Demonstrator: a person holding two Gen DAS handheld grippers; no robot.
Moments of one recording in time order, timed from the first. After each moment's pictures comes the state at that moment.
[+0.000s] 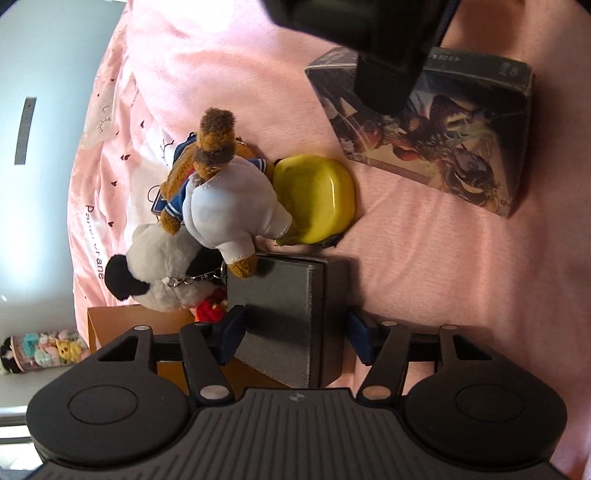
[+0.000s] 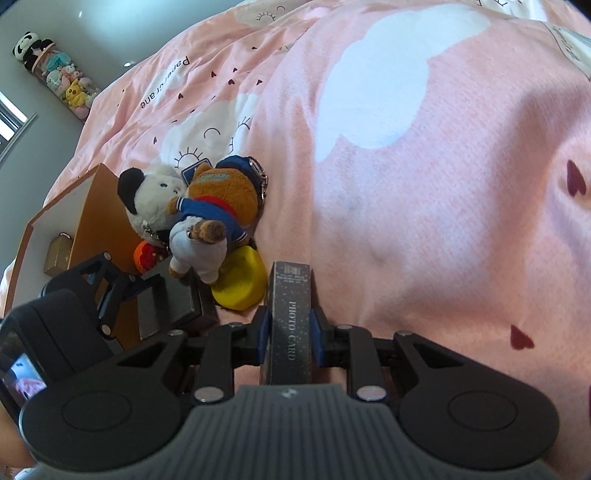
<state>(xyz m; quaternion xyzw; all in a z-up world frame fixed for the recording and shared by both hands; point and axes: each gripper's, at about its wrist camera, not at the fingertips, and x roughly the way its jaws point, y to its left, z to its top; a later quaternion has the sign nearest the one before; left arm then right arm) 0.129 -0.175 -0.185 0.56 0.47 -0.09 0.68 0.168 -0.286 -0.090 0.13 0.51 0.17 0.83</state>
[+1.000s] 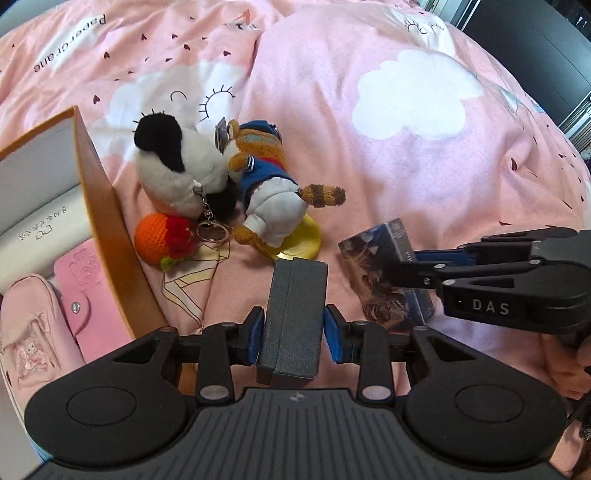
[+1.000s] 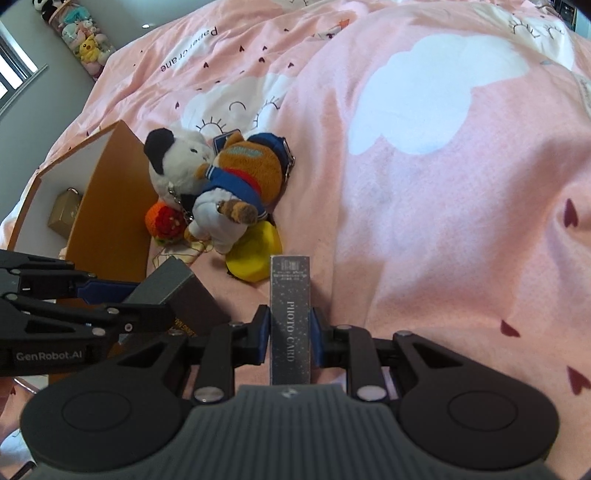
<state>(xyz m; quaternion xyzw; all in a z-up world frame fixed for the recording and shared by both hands) 0.148 -0.080 -0.064 0.03 0.57 -0.17 0.80 0.155 -0.267 -0.074 0.06 0.53 0.19 0.82</state>
